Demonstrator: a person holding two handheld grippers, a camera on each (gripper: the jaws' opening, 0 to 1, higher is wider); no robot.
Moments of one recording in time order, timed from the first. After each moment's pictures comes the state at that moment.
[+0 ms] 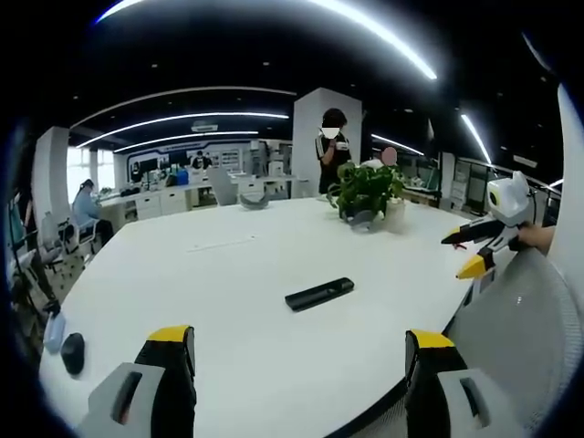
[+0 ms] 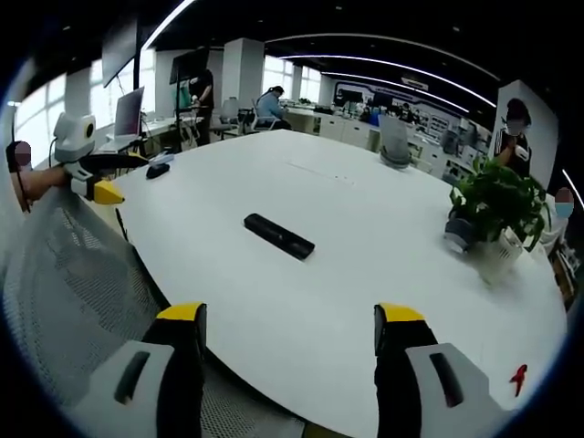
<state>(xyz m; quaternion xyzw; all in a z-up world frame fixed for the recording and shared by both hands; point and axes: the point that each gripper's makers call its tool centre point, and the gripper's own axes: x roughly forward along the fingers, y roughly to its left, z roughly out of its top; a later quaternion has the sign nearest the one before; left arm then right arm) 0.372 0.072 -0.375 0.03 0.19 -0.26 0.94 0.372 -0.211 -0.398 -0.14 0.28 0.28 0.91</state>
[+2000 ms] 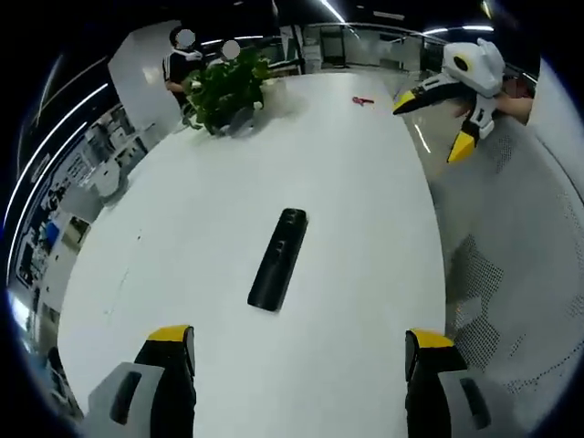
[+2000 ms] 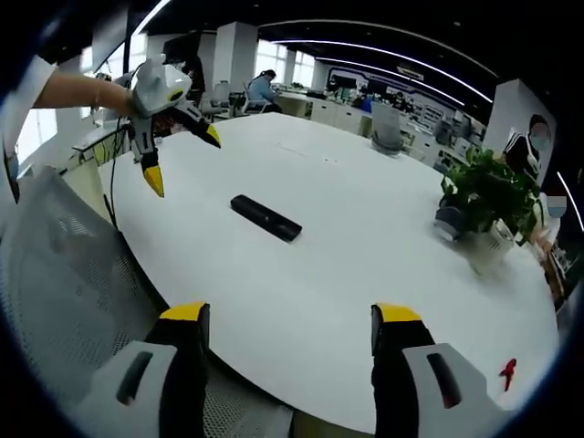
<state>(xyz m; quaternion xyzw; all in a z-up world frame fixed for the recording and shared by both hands) 0.480 0.006 -0.437 0.34 0.35 -0.51 0.71 0.374 -0.226 -0.409 -0.16 0.32 0.25 0.90</state>
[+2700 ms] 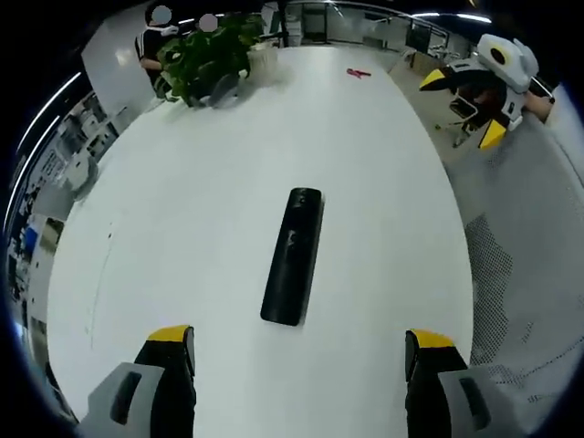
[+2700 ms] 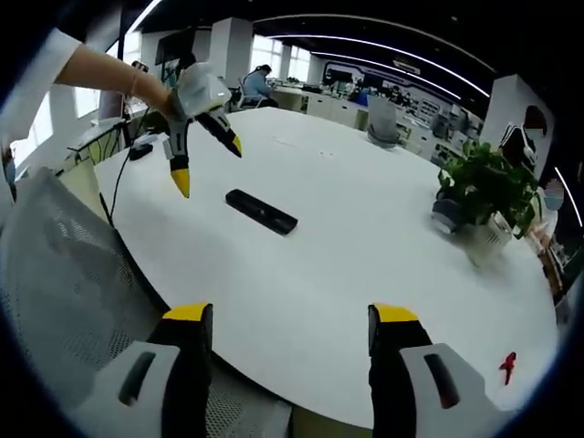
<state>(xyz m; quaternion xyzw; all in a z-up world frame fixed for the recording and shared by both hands) 0.521 -0.008 -0.475 0.36 0.40 -0.54 0.65 0.374 -0.233 -0.413 -0.16 0.33 0.24 0.90</state>
